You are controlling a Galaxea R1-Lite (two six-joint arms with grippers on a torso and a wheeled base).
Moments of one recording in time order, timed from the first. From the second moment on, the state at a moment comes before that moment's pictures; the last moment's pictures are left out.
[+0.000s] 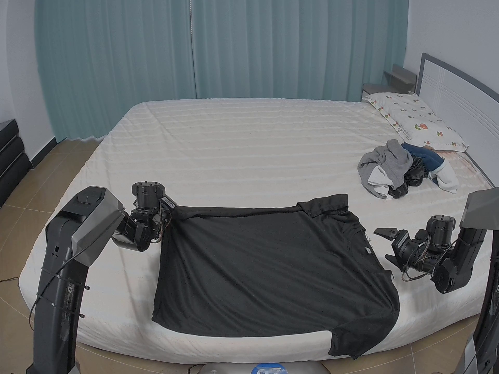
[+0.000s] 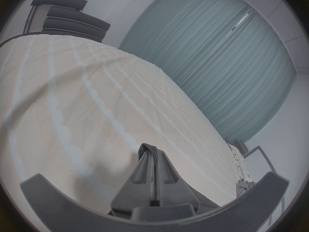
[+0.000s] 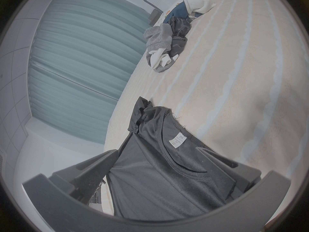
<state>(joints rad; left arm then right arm) -0.13 2.67 -1.58 -0.69 0.22 -0.88 -0.05 2.29 -0.51 -1.33 0.34 0.92</state>
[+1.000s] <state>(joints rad) -0.08 2.47 -1.27 -0.69 0.09 -1.01 0.03 2.28 -0.73 -1.10 0.21 0.93</state>
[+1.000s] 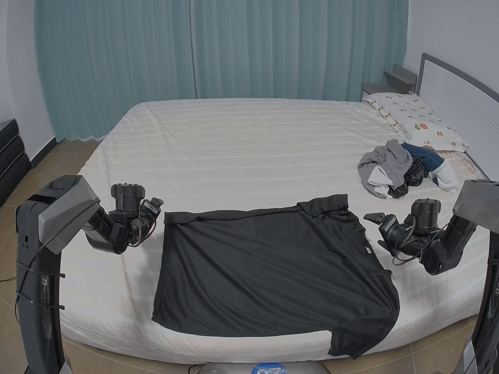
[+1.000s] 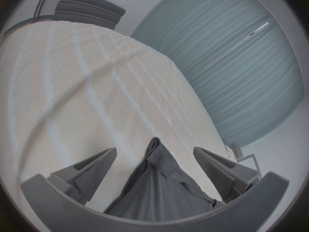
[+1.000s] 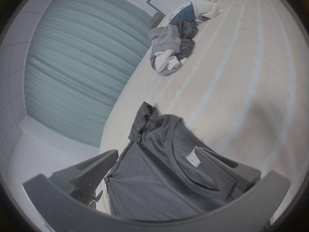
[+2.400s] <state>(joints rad) -0.17 2.36 -0.78 -1.09 0.02 -1.11 0.02 2.74 -1.58 -0.82 0.19 0.62</state>
